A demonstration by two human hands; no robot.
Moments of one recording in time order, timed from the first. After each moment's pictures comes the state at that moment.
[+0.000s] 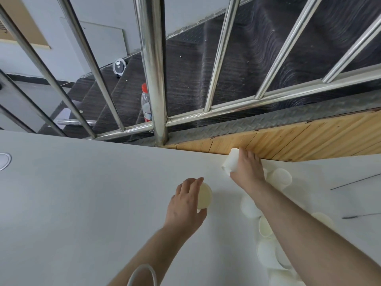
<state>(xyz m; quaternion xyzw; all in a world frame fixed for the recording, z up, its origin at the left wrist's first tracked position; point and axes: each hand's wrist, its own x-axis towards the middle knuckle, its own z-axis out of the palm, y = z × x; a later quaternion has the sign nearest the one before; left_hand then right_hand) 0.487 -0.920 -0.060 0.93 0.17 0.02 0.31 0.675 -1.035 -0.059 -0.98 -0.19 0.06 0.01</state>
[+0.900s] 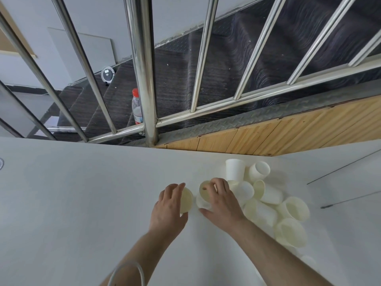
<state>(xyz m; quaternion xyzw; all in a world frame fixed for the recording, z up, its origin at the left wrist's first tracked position) 0.447 -0.924 -0.057 0.94 0.19 0.00 0.30 0.553 -1.074 -0.060 -0.91 -0.39 0.04 0.11</state>
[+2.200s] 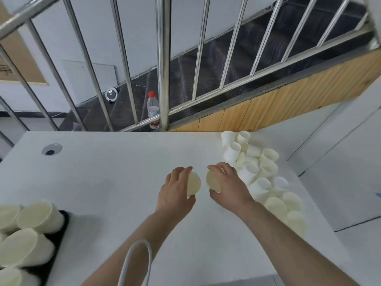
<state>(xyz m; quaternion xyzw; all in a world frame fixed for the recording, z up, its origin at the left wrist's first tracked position) 0.246 -0.948 0.031 0.95 0.10 0.08 0.28 0.332 -1.107 0.045 -0.95 -0.28 0.05 0.16</state>
